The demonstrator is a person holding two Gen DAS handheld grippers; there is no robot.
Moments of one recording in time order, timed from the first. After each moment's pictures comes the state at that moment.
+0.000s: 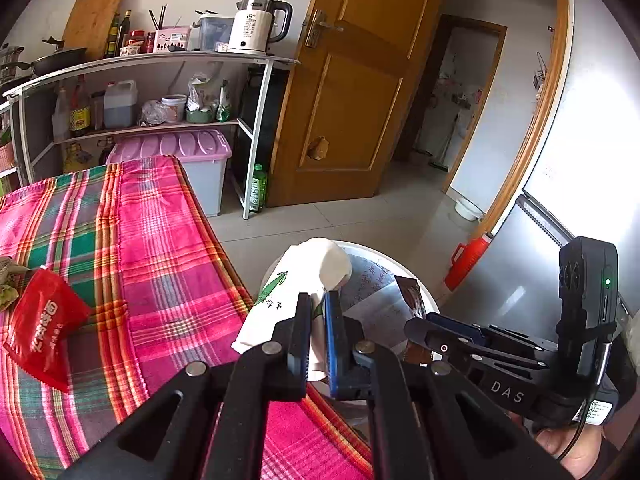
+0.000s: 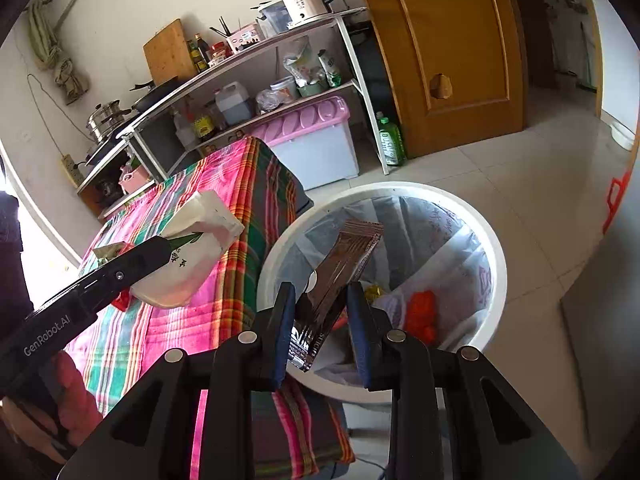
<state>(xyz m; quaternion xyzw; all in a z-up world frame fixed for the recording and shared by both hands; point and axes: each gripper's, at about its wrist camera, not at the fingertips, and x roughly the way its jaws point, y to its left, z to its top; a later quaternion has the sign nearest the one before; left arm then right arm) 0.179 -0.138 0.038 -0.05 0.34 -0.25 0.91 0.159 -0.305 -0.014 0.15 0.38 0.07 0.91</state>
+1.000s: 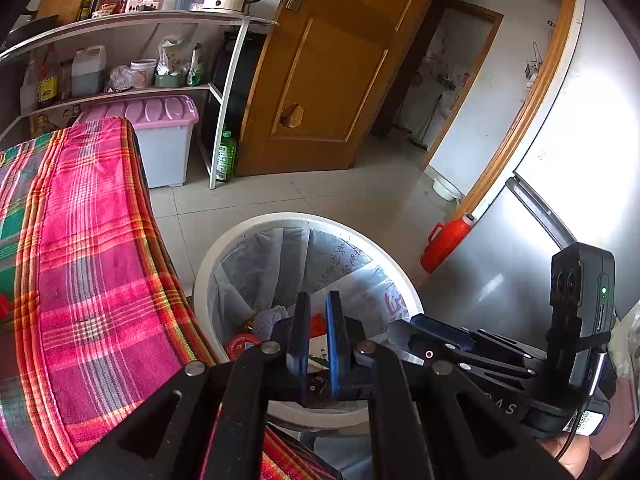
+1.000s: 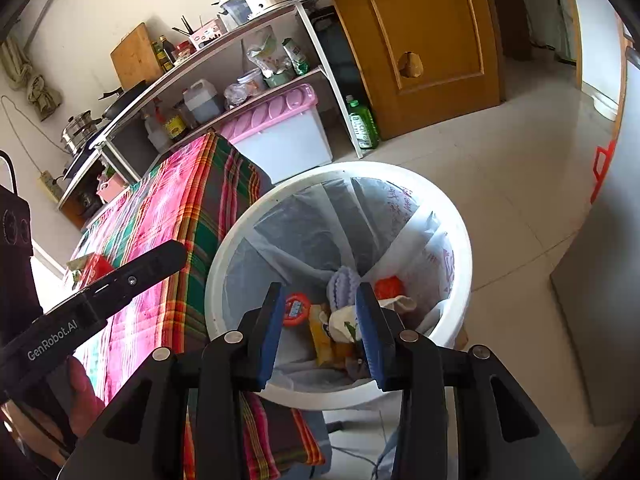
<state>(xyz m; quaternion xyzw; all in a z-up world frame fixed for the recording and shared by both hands) 0.204 -0.179 0.009 -0.07 0.38 -0.29 0.87 0.167 -0.334 -0.035 0.17 0.41 0.03 0.90</state>
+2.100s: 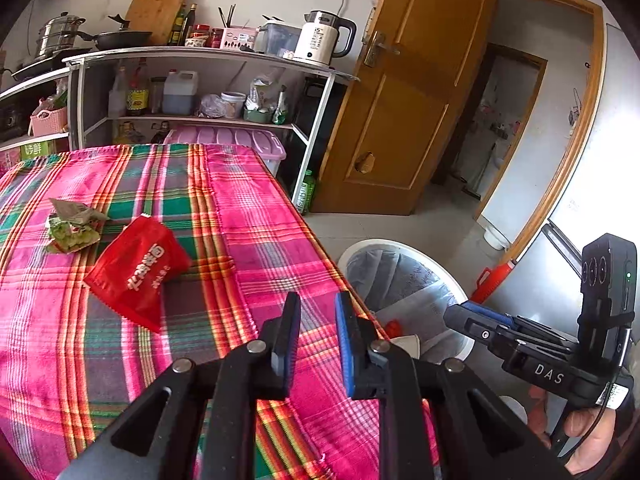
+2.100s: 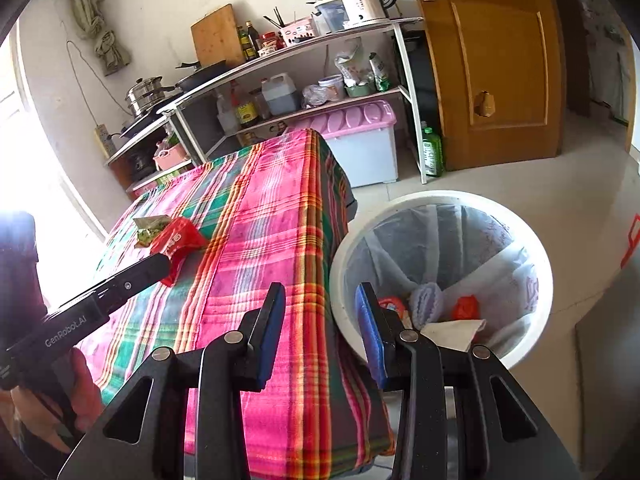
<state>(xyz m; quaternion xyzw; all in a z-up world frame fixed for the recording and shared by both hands) 0.139 -0.046 0.032 -0.10 0.33 -0.17 0.92 0.142 -0.239 0.005 0.10 0.37 0.13 0.91</state>
